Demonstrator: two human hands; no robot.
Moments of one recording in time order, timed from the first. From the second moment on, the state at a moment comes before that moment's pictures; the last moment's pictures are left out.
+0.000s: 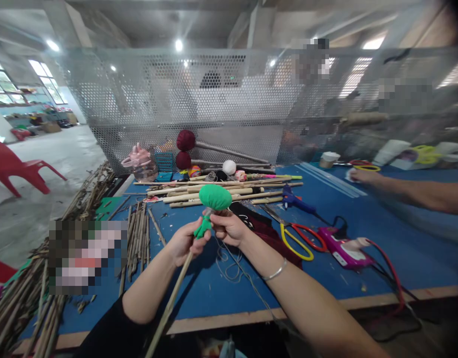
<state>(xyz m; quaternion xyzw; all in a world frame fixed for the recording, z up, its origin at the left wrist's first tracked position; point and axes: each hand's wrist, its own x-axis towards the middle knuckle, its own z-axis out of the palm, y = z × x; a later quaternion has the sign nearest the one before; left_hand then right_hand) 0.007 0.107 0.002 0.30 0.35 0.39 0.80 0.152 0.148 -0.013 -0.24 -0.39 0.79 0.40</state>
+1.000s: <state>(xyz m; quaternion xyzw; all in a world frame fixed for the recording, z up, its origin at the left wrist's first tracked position) 0.014 0.100 0.005 0.39 0.48 0.55 0.56 0.159 0.146 -0.007 -0.26 -0.40 0.80 0.36</state>
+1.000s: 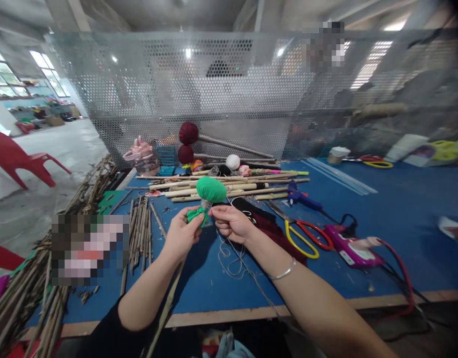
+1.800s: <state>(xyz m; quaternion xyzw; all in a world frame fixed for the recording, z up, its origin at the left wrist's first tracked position) 0.017 0.097 0.007 0.36 0.47 0.48 0.65 0.154 0.143 -0.011 -0.26 -0.42 0.78 0.40</state>
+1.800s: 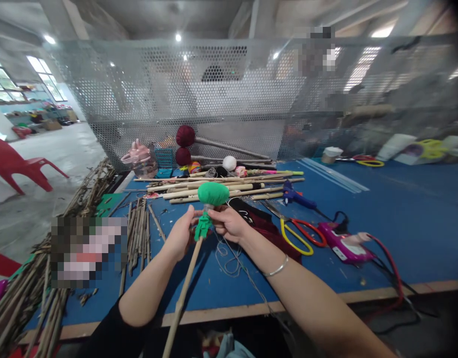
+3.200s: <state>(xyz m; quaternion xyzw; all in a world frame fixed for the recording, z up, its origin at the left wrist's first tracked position) 0.013 0.114 0.007 0.43 0.50 0.47 0.59 0.151 0.148 -0.020 -0.28 -0.38 0.79 0.39</state>
